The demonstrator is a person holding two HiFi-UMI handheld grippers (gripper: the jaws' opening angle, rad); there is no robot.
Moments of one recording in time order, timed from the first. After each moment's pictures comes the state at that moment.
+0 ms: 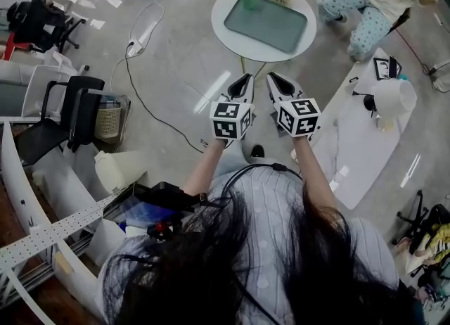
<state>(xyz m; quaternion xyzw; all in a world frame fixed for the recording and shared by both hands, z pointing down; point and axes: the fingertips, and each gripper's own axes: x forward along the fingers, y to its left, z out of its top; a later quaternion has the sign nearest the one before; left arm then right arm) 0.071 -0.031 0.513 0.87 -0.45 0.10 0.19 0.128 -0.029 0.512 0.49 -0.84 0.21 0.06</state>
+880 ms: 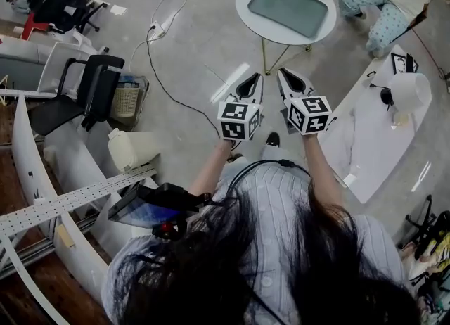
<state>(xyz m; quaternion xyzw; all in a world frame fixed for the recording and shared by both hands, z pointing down) 0.023 0.051 0.504 0.86 -0.47 0.11 0.18 0.085 0.038 0.503 0.47 -0.86 0.21 0.04</state>
